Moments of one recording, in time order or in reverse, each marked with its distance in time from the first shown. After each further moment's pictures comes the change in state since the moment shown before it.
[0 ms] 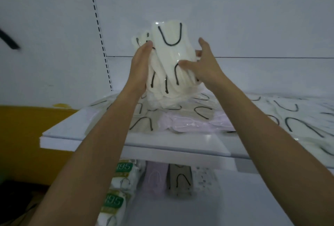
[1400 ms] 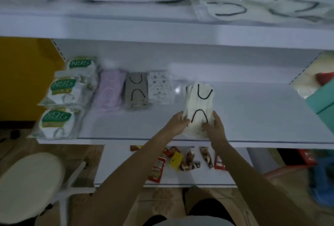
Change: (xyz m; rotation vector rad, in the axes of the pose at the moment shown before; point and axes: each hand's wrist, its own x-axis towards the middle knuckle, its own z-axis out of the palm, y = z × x) left_hand -0.321 -0.305 0.149 0.398 -0.593 -0.848; right_hand -0.333 0.371 -0.090 0.087 0.292 0.825
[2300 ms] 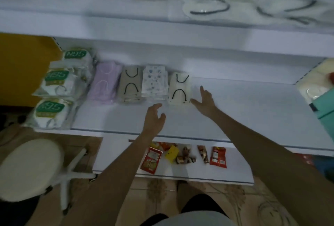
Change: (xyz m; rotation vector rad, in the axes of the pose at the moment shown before) left_hand 0.004 -0.018 -0.004 0.153 0.431 0.062; right_hand 0.078 -0.062 -0.012 -0.748 -0.320 -0.146
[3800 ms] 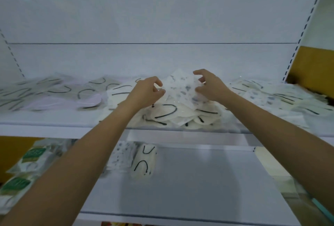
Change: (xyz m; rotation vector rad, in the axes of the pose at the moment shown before) left_hand -0.019 0.372 -0.033 0.426 0.212 0.559; right_hand -0.080 -0.082 -0.349 -0.082 0.389 -0.524
